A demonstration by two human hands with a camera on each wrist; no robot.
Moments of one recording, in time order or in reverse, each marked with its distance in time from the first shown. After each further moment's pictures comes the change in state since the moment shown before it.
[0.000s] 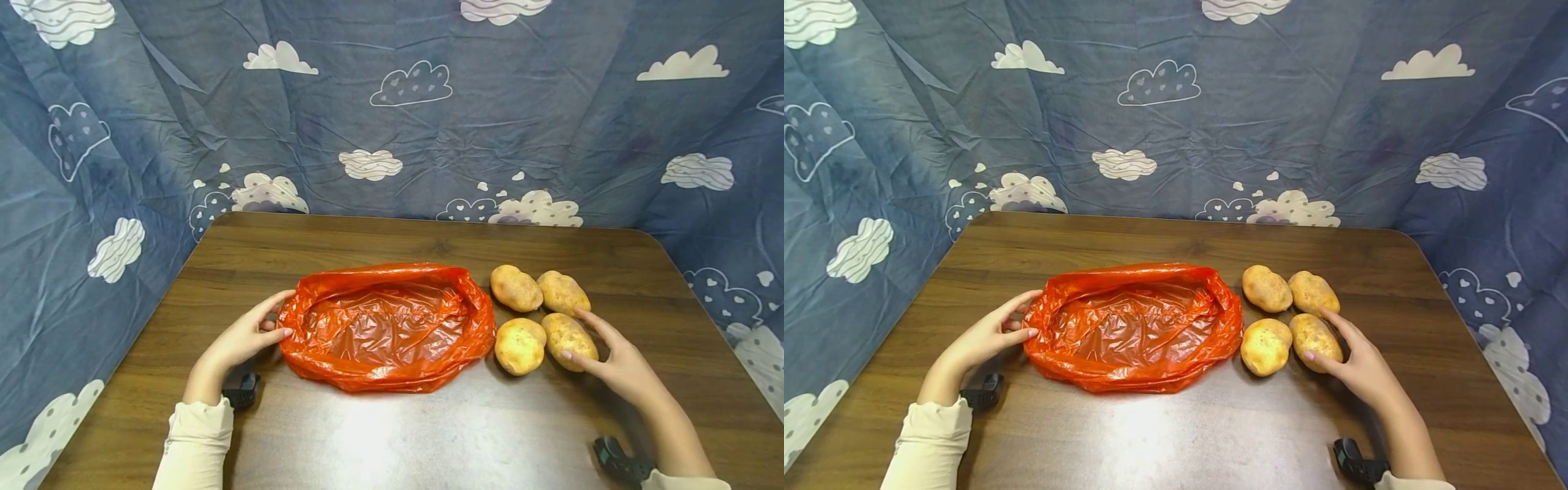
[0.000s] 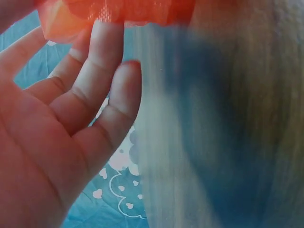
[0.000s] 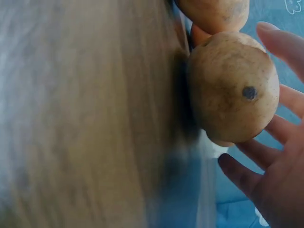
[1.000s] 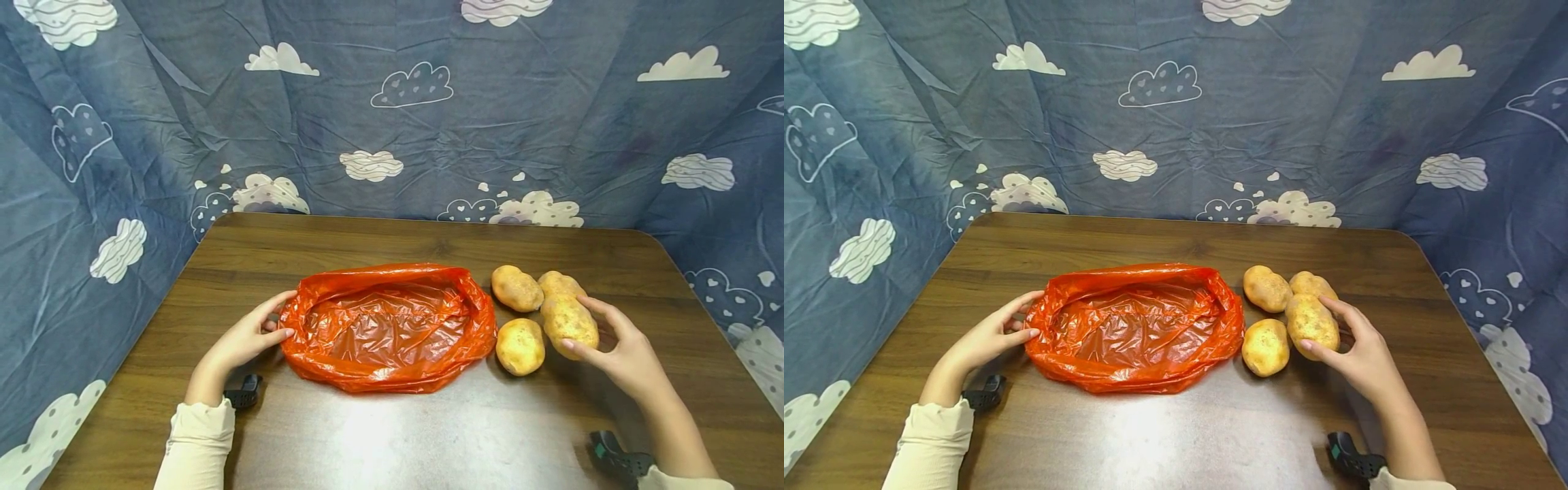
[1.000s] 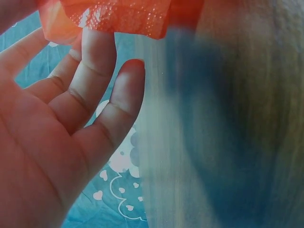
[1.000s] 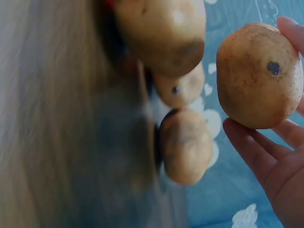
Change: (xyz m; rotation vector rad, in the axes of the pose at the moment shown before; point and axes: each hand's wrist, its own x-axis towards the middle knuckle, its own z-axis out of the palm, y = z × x) left_hand -0.003 0.021 0.002 0.074 0.015 0.007; right_hand 0.000 -0.029 -0.002 0.045 0.217 -0.113
